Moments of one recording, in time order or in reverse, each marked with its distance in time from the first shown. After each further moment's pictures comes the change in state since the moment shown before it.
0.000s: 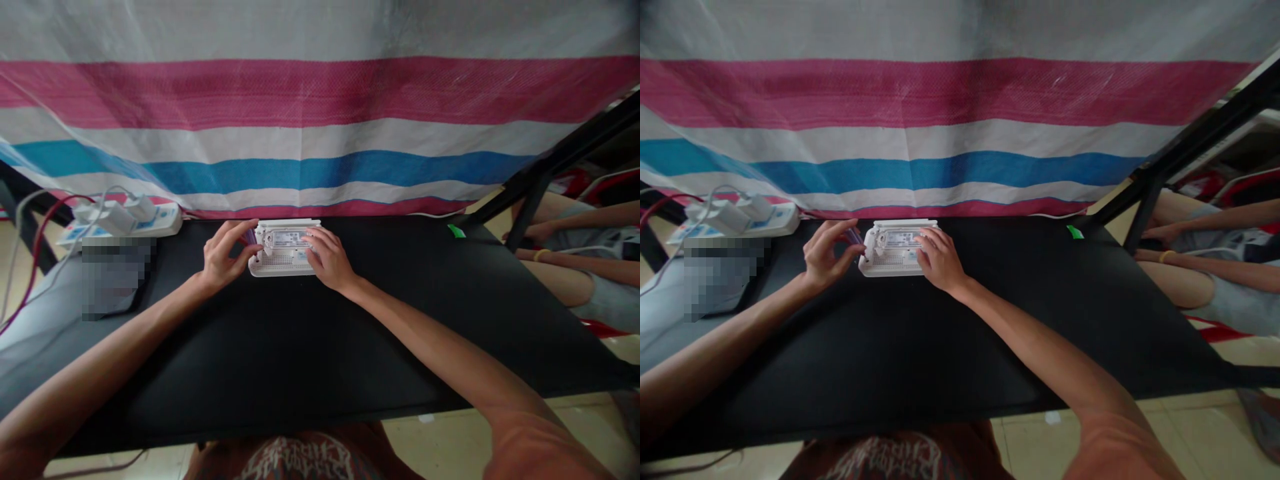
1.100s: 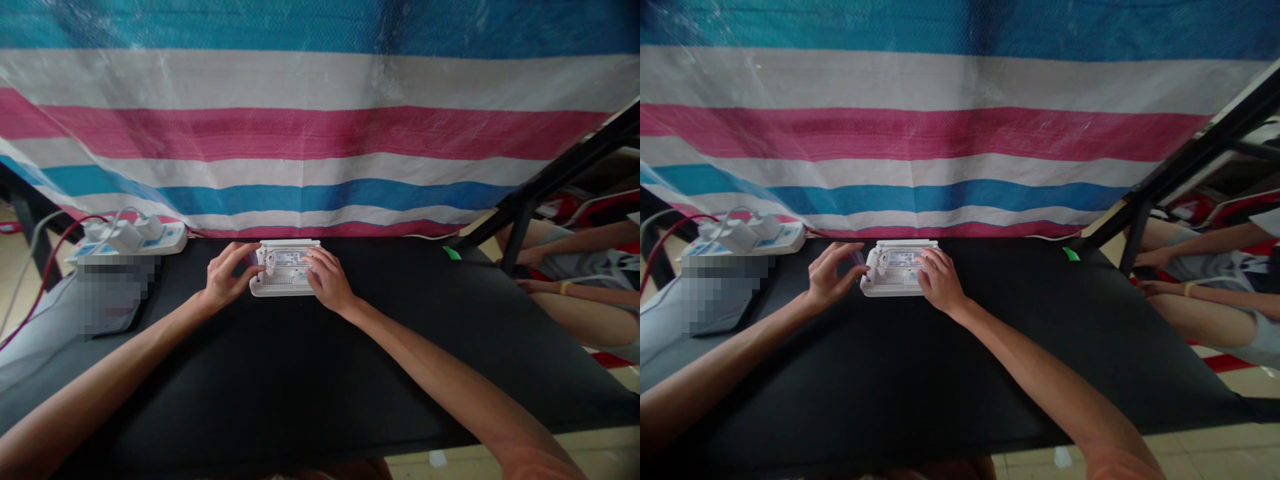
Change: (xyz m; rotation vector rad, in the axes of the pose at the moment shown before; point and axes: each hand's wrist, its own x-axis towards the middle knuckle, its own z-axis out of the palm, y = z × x) left_hand 0.002 0.003 -0.003 0.009 0.011 0.012; right_hand 0.000 -0.001 0.000 0.014 0.032 -0.014
